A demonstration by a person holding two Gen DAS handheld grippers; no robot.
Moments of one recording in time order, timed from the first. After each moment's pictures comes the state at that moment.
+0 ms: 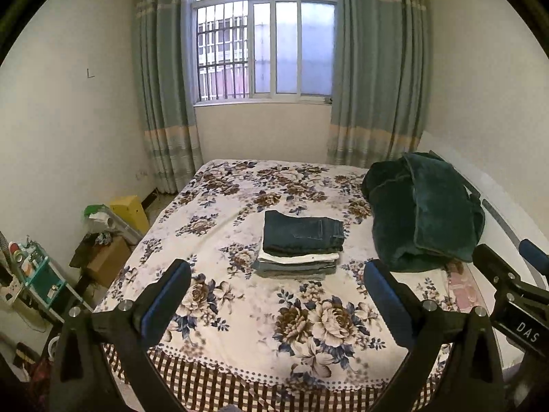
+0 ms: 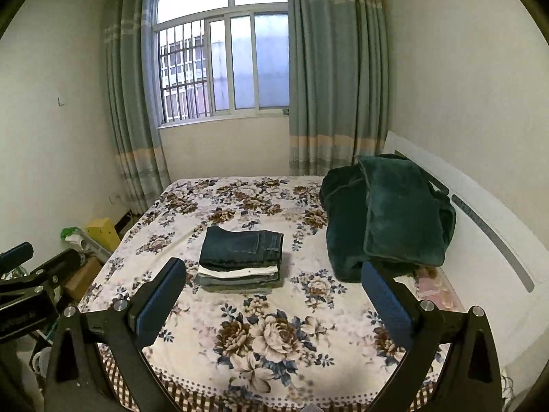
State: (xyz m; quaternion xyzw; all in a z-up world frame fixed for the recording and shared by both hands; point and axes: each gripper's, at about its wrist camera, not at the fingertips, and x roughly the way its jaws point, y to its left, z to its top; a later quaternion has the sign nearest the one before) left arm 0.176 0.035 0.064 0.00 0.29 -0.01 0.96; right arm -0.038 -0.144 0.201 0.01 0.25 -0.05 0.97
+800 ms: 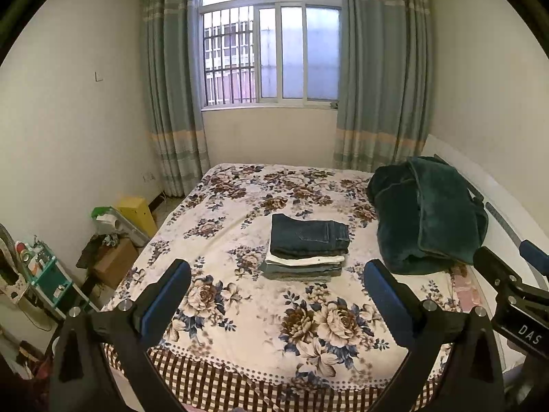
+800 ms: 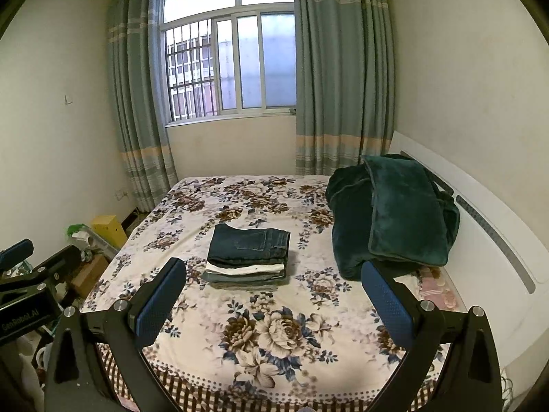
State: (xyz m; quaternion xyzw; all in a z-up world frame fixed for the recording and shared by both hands) left arm 0.156 0.042 0.073 0.00 0.28 0.00 0.96; right arm -0.037 -0.145 0.205 0.01 0.25 -0.03 0.97
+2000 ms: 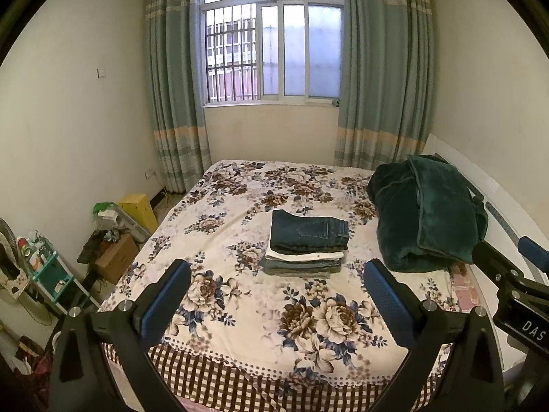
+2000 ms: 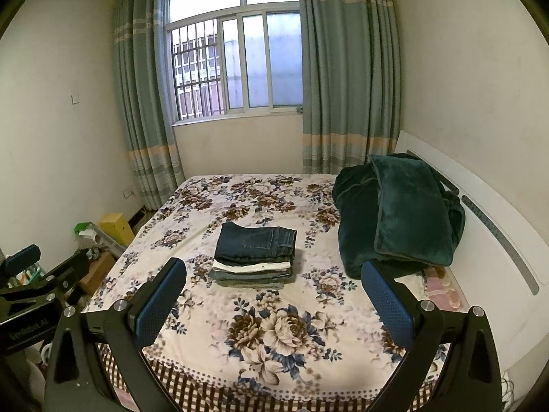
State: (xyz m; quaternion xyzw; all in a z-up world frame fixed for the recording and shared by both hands) left arm 0.144 0.040 0.077 -0.01 0.29 0.01 0.96; right arm -0.042 -0.138 0.191 0.01 0.25 -0.01 0.97
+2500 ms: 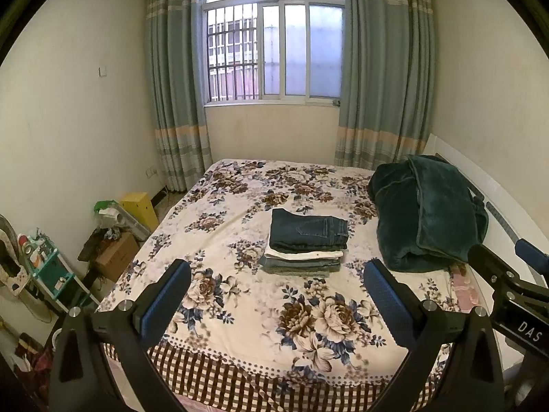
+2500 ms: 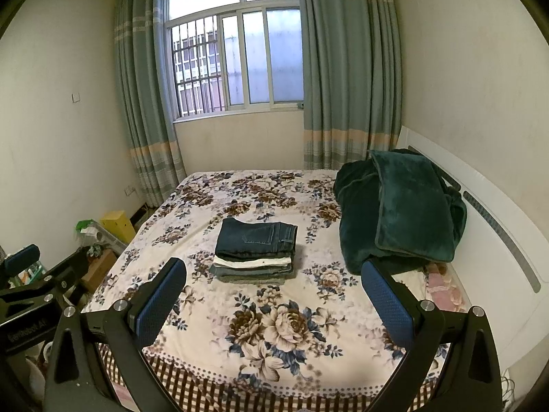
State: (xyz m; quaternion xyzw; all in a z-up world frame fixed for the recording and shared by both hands) left arm 0.144 0.037 0.079 -0.01 0.29 0.01 0.96; right arm -0.044 -0.141 0.186 0.02 0.26 -0.01 0.97
